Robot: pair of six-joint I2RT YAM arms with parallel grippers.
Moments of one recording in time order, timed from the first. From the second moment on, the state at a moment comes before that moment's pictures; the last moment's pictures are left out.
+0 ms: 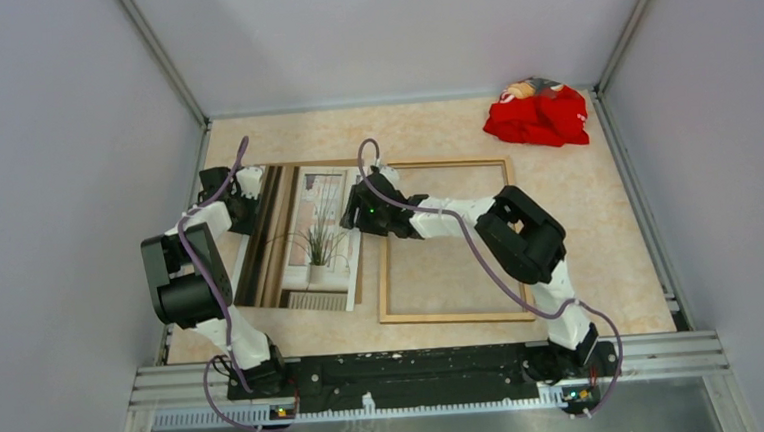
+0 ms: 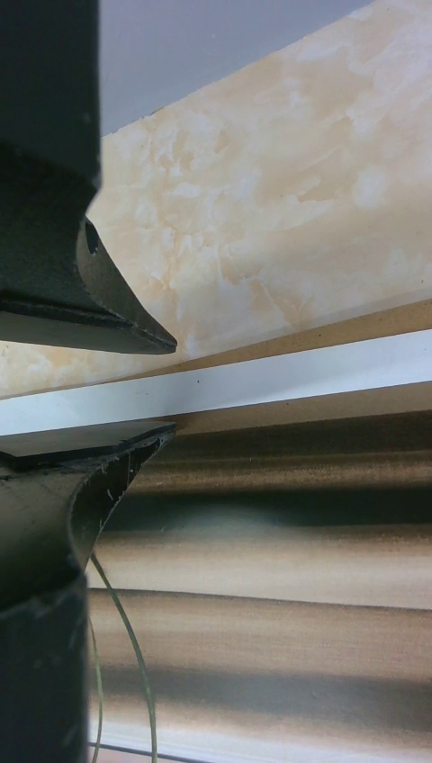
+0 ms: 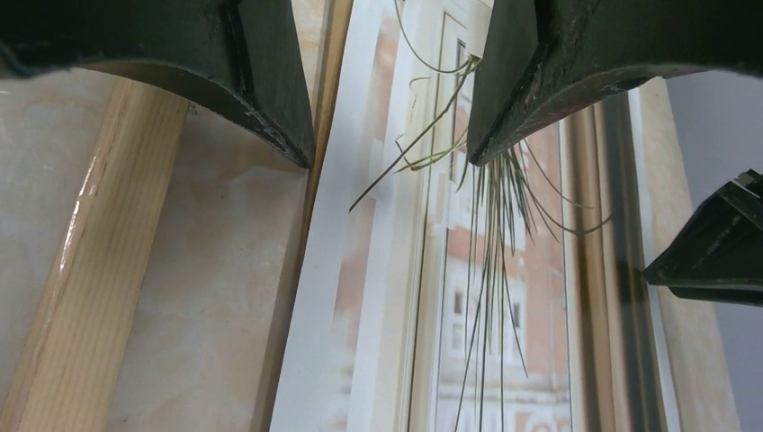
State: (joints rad) left arm 0.24 1.71 0.98 -0.24 0.09 0.50; right arm 0.88 2.12 1.41 0.01 0.10 0.98
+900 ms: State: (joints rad) left arm 0.24 1.71 0.98 -0.24 0.11 0.50; right arm 0.95 2.14 1.50 -0.06 0.17 0.88
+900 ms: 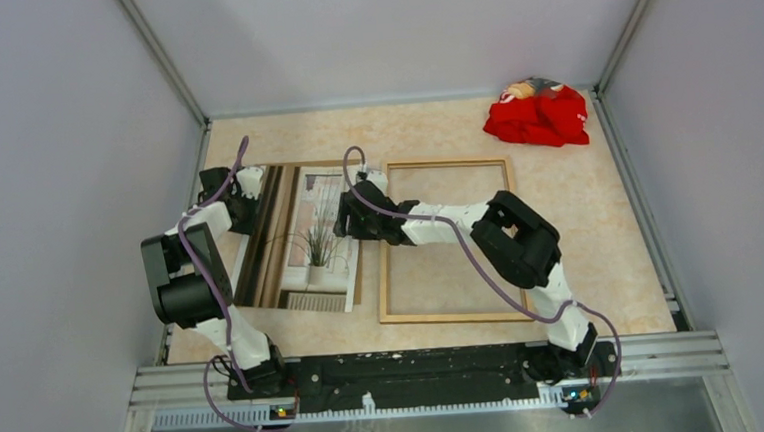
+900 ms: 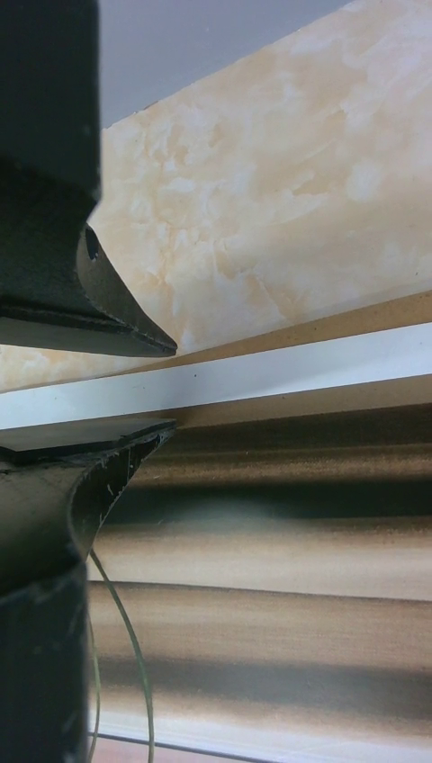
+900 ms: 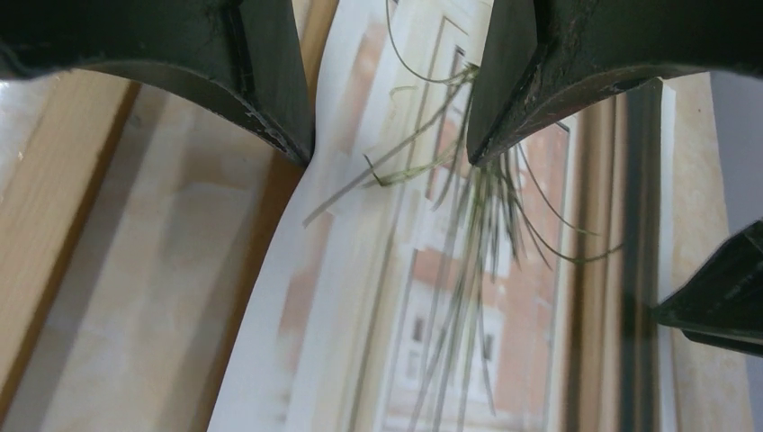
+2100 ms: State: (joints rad) left arm 0.24 1.71 0.98 -0.24 0.12 0.51; right arm 0.84 2.14 1.21 0.53 -0.16 1.19
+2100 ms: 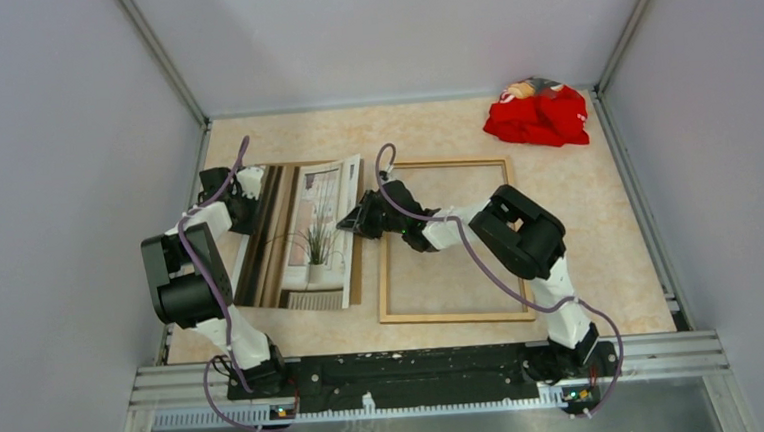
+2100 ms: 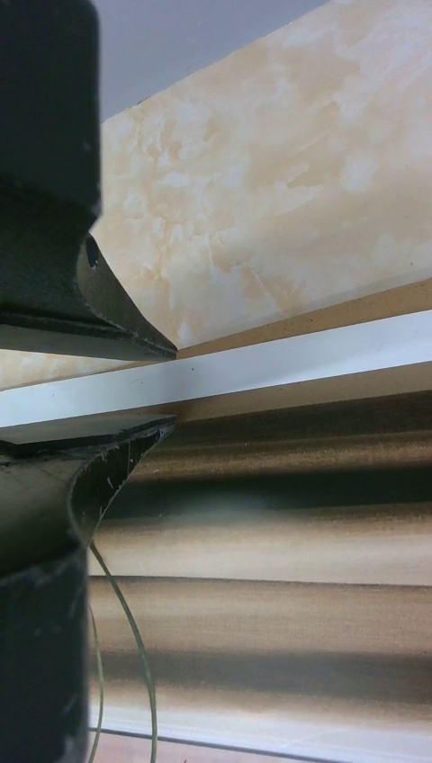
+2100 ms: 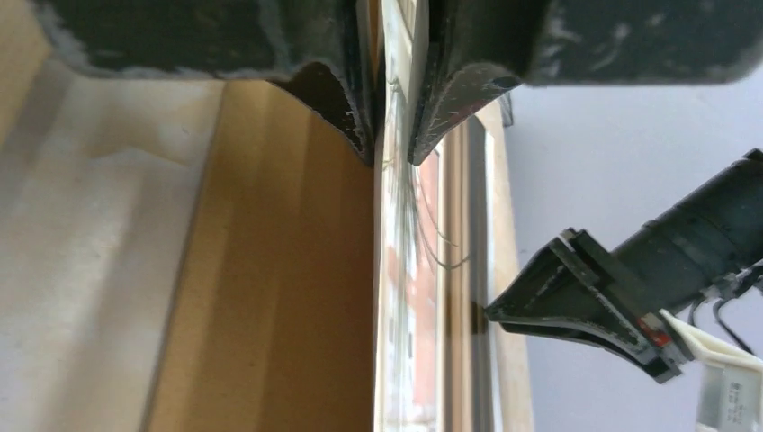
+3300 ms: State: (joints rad) left arm 0.29 1.61 1.18 -0.67 0.34 0.48; right arm 0.77 1.25 1.85 -1.30 0.38 0.44
